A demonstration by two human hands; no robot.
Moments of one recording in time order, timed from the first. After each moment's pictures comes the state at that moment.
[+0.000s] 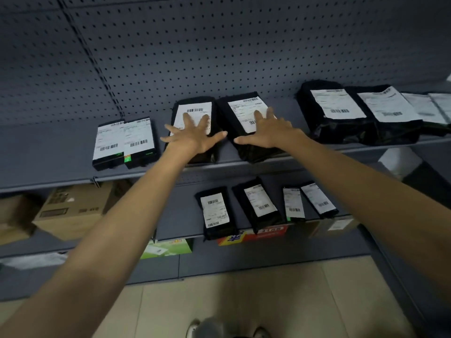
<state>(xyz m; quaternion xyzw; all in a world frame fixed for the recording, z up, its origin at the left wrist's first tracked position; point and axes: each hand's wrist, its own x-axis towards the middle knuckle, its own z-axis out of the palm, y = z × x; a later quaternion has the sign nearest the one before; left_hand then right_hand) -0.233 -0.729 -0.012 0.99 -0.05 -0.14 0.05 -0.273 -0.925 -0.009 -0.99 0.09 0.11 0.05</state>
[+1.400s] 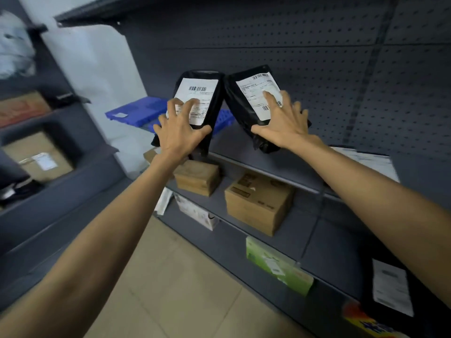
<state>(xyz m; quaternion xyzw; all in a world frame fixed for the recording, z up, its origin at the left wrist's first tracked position) -0.339 -0.181 0.062 0.91 0.23 0.33 0.12 -0.220 -0.398 0.069 -0.94 -0.25 -0.15 0.18</state>
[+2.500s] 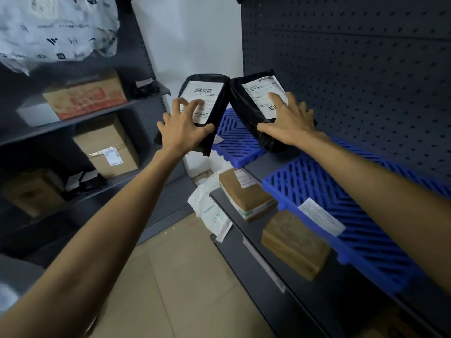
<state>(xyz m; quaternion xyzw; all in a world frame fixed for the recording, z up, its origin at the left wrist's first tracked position) -0.195 0.380 0.045 0.89 0.37 0.27 0.08 -0.004 0.206 0.047 -0.90 -0.40 -0.04 0.19</state>
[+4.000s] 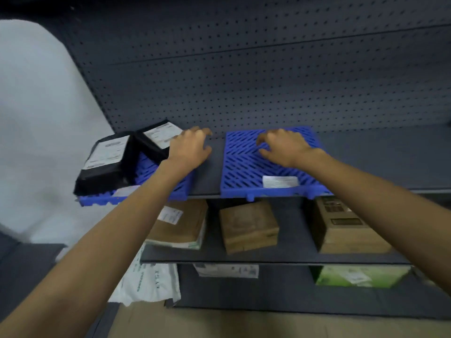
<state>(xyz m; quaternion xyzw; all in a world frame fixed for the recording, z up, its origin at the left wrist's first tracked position) -0.072 0.333 0.045 0.98 -0.14 0.11 0.02 -0.088 0.083 0.025 -0.98 -0.15 -0.09 0.02</state>
